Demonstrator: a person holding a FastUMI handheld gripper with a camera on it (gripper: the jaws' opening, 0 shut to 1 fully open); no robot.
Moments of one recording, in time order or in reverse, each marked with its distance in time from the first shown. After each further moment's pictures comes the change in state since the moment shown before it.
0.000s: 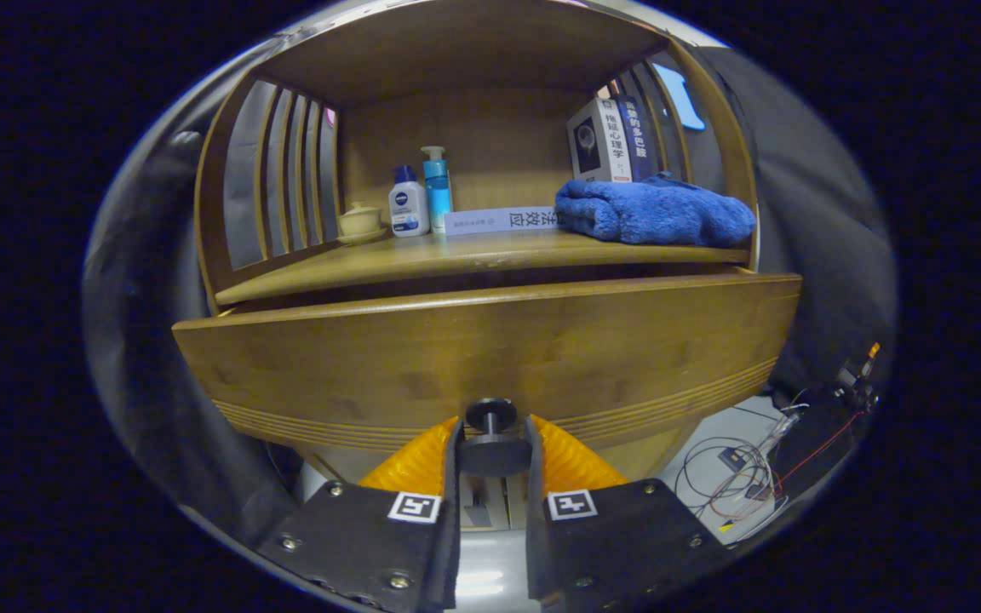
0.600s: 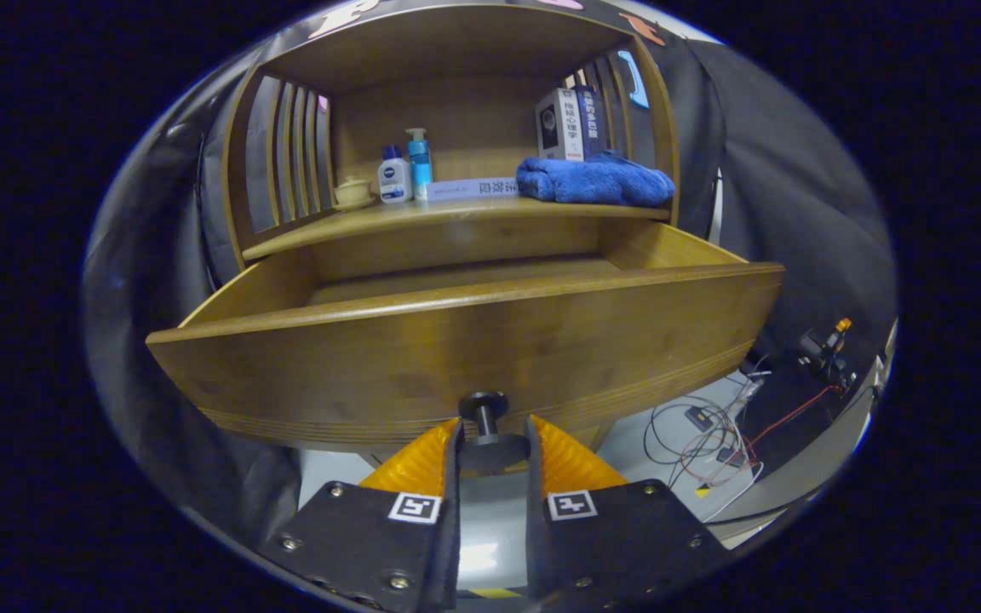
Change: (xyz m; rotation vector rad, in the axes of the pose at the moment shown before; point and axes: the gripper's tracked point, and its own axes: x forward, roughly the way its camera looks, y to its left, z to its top) arm -0.098 -0.027 -0.048 0.009 0.115 -0.094
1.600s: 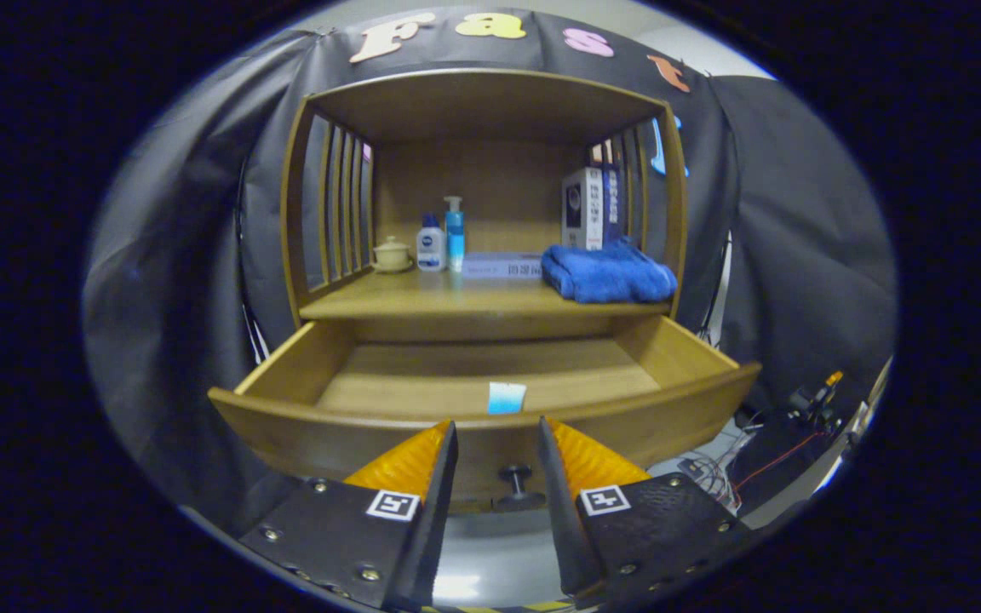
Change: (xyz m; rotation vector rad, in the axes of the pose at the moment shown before) arm -0.059 0.036 0.099 -0.083 -0.207 0.062
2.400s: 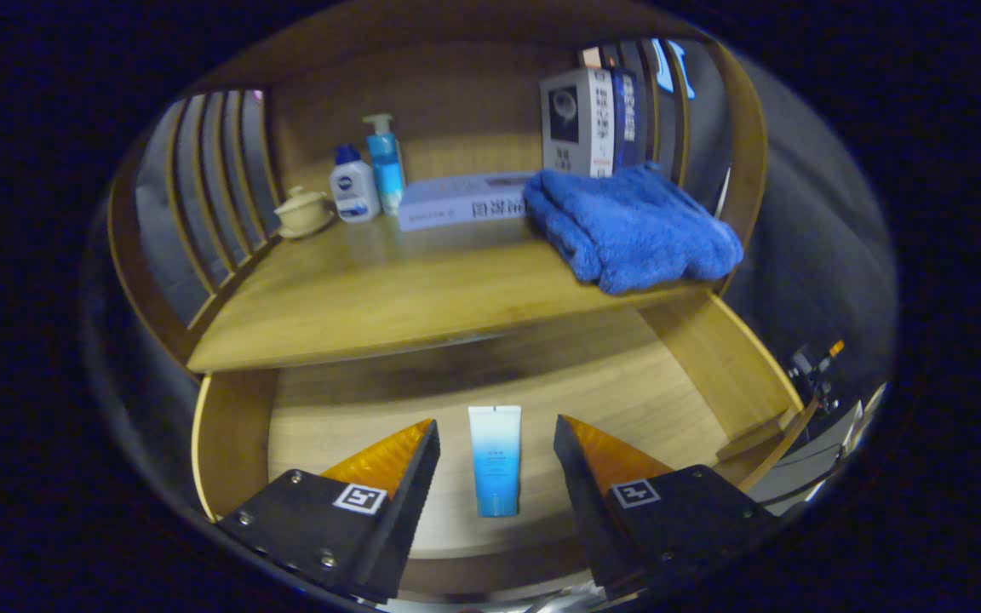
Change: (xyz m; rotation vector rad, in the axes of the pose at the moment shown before) arm 0.154 -0.013 -0.011 0.124 0.491 -0.140
